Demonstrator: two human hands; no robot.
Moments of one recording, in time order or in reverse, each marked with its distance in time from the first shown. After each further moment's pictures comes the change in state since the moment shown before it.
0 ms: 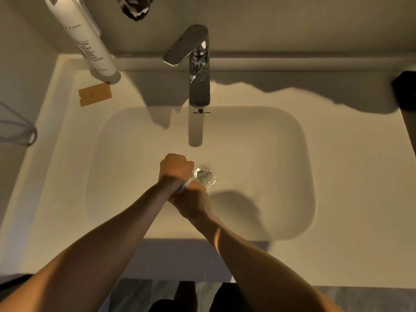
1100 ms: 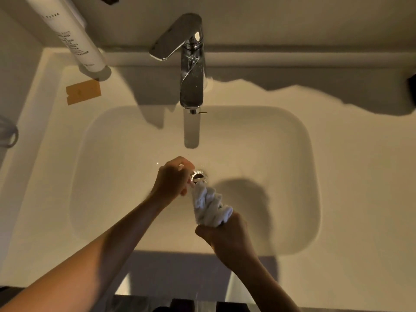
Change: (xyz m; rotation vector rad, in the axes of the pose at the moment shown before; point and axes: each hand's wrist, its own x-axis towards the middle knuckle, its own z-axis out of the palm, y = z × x) left_hand 0.009 -0.027 0.017 0.059 -0.145 0.385; right_hand -0.072 0.028 -0.085 0.243 -0.024 0.051
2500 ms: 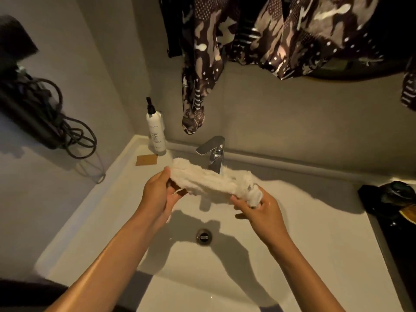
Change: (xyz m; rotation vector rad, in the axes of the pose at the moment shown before) left_hand -0.125 0.139 -0.141 -1.370 0.444 -0.076; right_hand -0.047 -0.158 -0.108 0.038 0.059 -0.557
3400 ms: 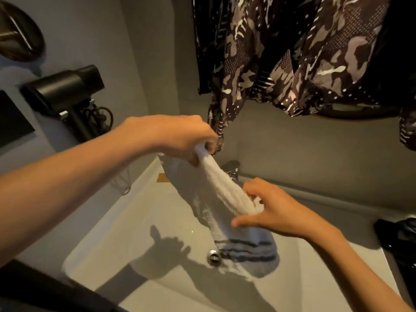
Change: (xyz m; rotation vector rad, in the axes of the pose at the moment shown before) left_hand -0.072 0.192 0.084 2.197 -0.563 0.790; right_hand 0.015 -0.104 -0.021 -0.727 -0.462 -0.494
